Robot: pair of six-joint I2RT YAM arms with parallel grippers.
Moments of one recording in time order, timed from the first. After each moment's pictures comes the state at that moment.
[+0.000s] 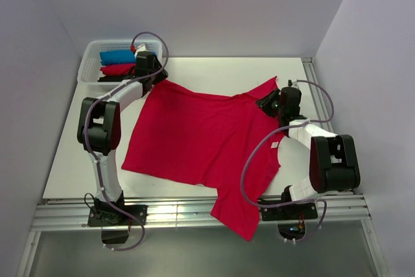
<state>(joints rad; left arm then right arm) -0.23 2.03 1.49 0.02 -0.08 -0.65 0.03 1.48 0.70 0.28 -0.18 0.77</state>
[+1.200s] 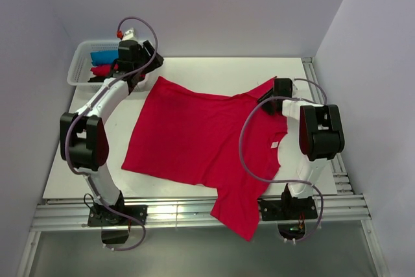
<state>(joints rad) -0.18 1.83 1.51 -0.05 0.03 -0.56 0.01 1.83 1.02 0.02 -0.02 0.88</state>
